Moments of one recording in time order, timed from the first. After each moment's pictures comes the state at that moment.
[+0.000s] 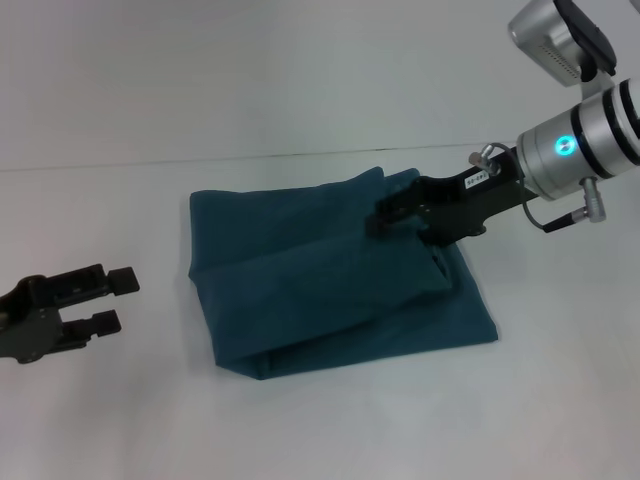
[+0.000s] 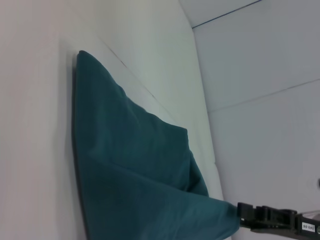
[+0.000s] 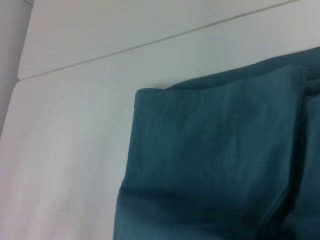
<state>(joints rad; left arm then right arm) -0.46 -2.07 0.45 0.88 2.13 1.72 -2.53 1.02 1.93 -0.72 -0.47 -2.46 -1.33 2.73</state>
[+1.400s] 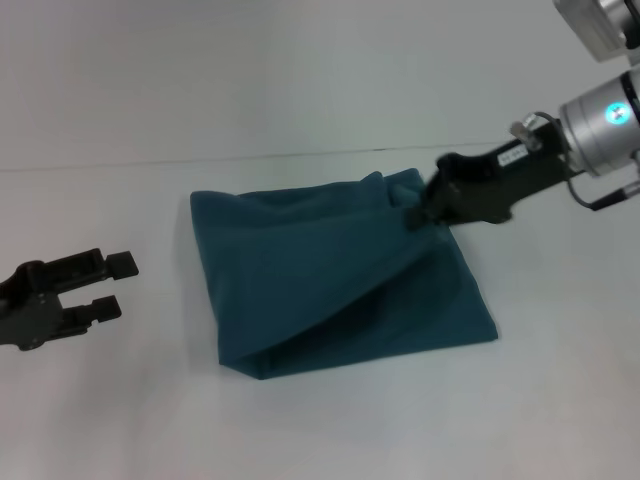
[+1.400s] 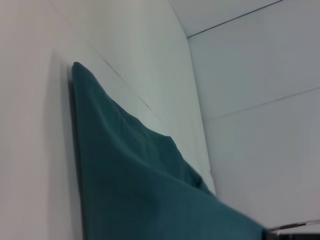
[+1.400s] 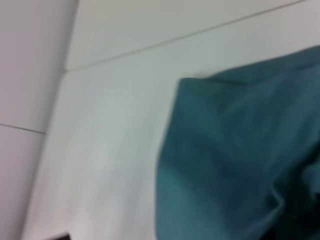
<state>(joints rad) -0.47 -2.07 0.45 0.88 2.11 1.70 -2.54 0.98 1.89 -0.73 -0.60 -2.40 -1.55 2.78</state>
